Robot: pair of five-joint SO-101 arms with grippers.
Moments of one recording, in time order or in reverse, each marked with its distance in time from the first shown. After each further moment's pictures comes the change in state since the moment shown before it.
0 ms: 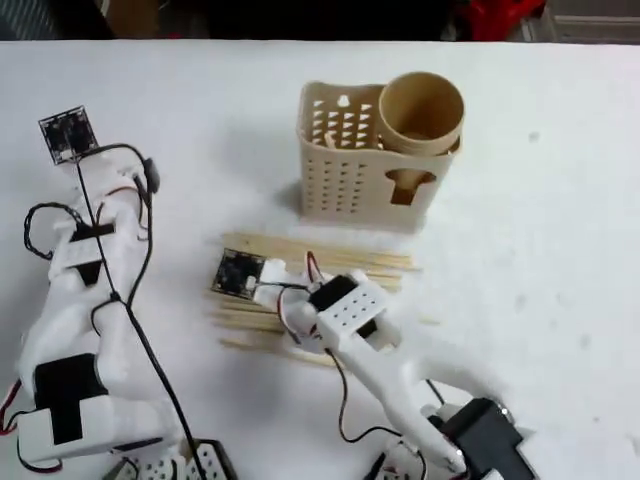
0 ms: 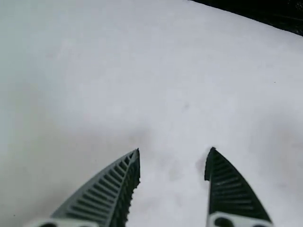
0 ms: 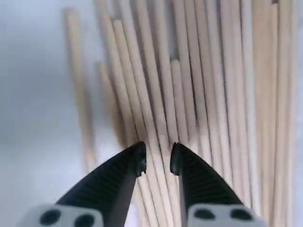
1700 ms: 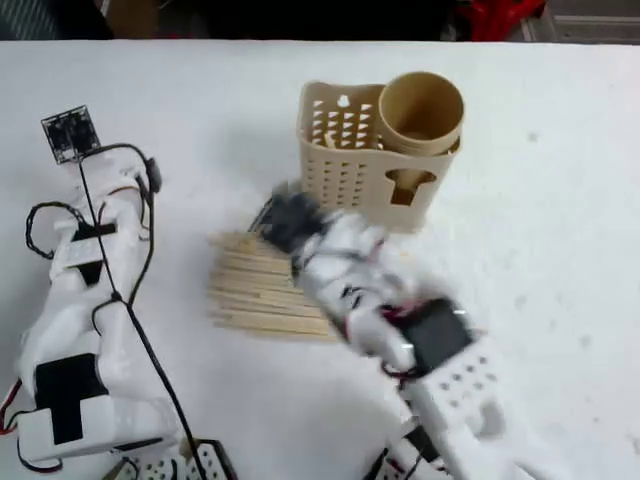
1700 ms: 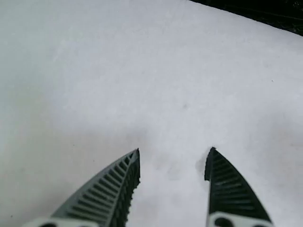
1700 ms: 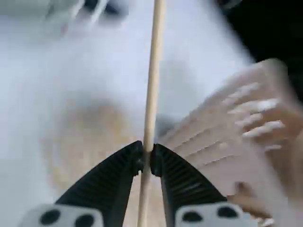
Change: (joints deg) left arm 0.4 0.0 0.0 0.0 0.0; right arm 8.7 -34.6 -20.8 12.8 -12.8
